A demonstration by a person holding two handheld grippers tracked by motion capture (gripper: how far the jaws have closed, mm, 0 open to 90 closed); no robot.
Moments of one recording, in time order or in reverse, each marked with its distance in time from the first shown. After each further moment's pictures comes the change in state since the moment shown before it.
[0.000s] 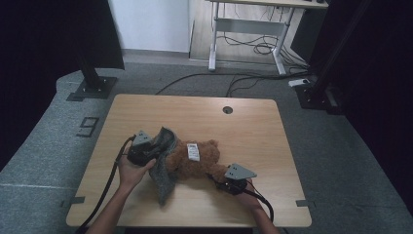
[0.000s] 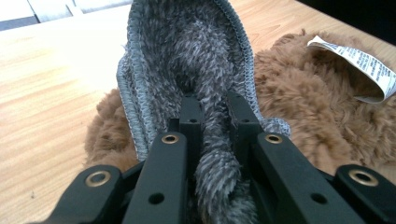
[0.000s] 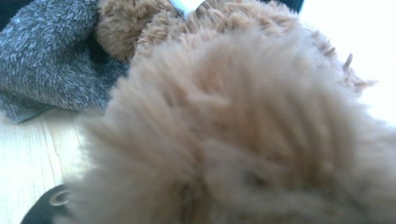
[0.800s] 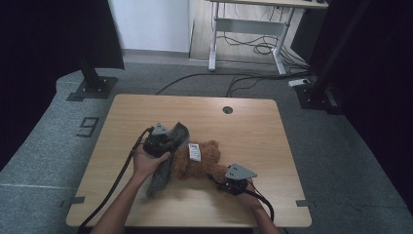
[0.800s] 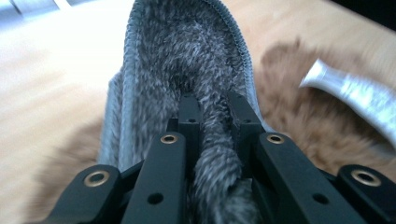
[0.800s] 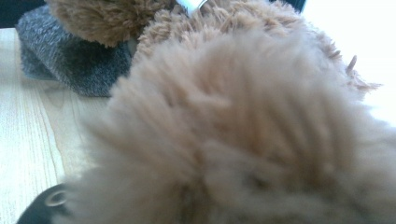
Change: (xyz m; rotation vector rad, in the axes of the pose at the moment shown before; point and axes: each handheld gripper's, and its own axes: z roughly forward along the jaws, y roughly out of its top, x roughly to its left) left arm -0.022 0.031 0.046 0.124 -0.038 0.049; right arm -0.001 0.000 -0.002 0.007 0.003 -0.011
